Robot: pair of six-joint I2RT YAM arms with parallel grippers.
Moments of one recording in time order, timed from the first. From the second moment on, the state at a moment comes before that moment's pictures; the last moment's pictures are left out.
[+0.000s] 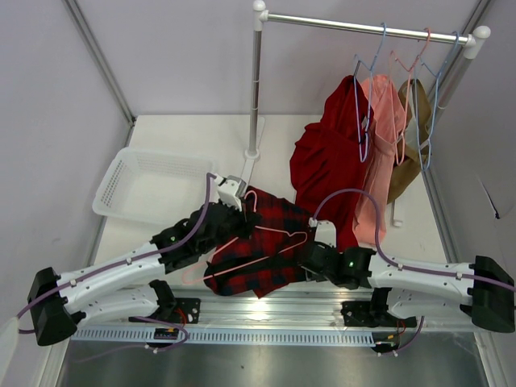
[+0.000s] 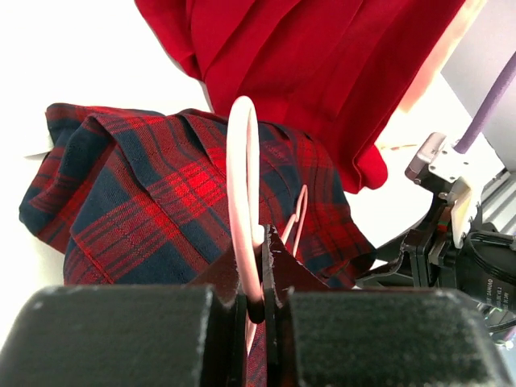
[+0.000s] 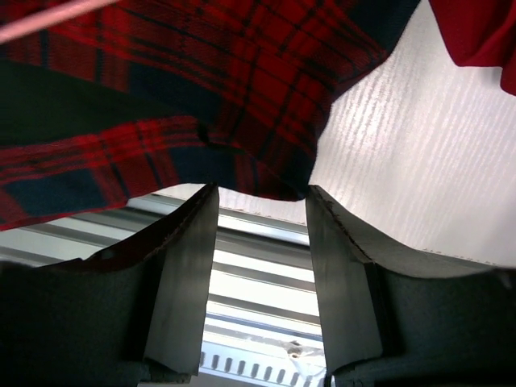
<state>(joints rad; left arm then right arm) -0.99 0.95 0.70 -0.08 -0.27 -0.49 1.23 1.05 0.61 -0.71 0.45 0.96</state>
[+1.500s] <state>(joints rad) -0.99 0.95 0.68 -0.06 -0.23 -0.49 1.28 1.21 0.63 -0.60 0.54 1.27</state>
